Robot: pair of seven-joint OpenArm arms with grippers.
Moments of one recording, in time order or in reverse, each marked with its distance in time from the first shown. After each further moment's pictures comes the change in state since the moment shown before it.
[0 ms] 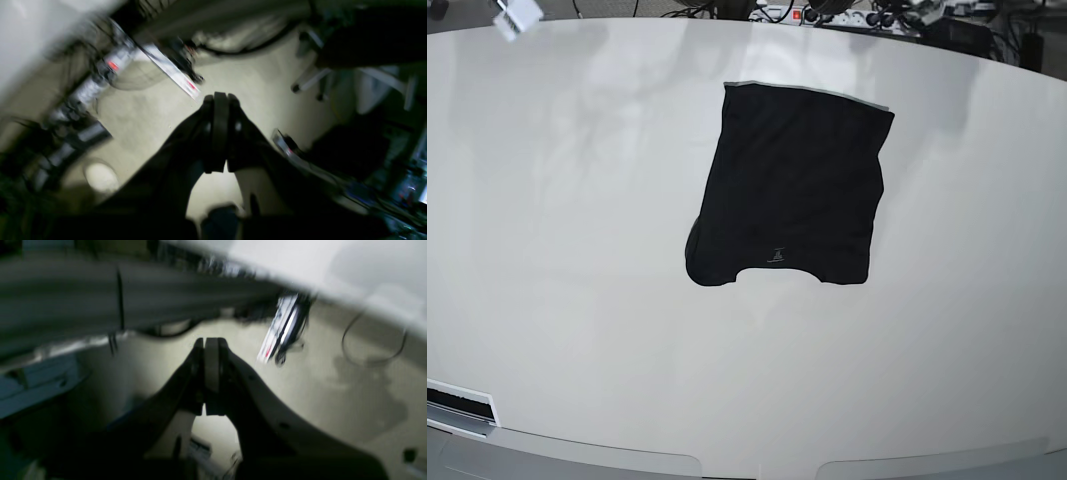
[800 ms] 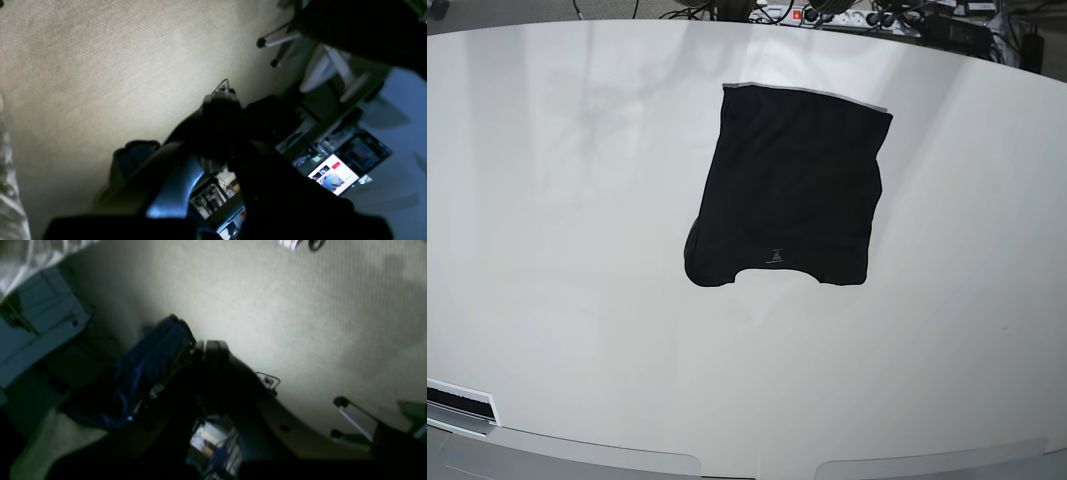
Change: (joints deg) left arm -8.8 0.2 19.9 -45.5 9.0 5.8 -16.7; right arm 6.0 0.3 -23.0 -51.7 -40.3 -0.1 30.3
